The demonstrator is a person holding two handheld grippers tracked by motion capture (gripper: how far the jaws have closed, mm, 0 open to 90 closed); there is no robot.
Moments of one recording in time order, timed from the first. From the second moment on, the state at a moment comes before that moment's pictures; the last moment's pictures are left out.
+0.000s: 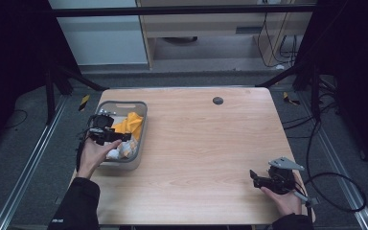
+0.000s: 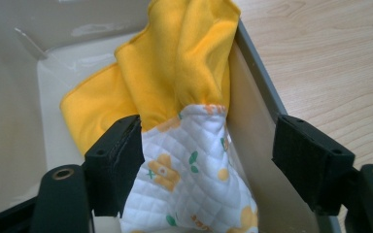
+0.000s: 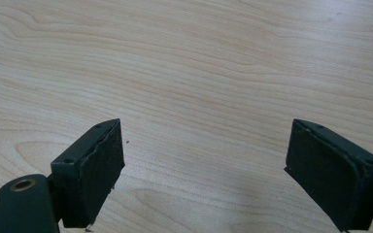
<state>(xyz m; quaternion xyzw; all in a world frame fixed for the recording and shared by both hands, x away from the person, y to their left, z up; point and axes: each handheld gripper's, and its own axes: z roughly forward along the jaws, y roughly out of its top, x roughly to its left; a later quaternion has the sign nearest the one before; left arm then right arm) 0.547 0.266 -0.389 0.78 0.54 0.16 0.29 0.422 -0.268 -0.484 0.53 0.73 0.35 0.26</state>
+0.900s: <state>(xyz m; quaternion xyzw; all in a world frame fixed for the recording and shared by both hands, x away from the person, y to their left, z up) 0.556 0.257 -0.414 0.79 0.55 0.14 0.23 0.423 -0.266 -0.486 0.53 0.74 0.35 0.25</state>
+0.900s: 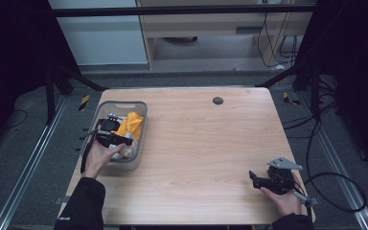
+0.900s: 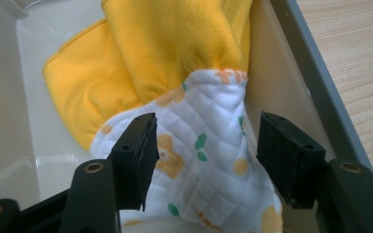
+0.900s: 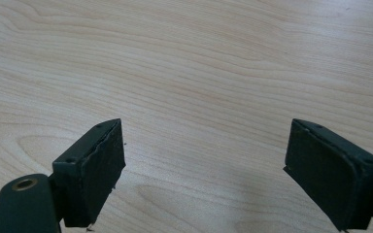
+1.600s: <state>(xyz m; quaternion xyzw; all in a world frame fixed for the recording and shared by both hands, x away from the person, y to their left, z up) 0.561 0.249 -0.426 0.79 0.56 0.13 0.20 0.423 -0.266 -0.487 0.52 0.74 0.34 0.25</state>
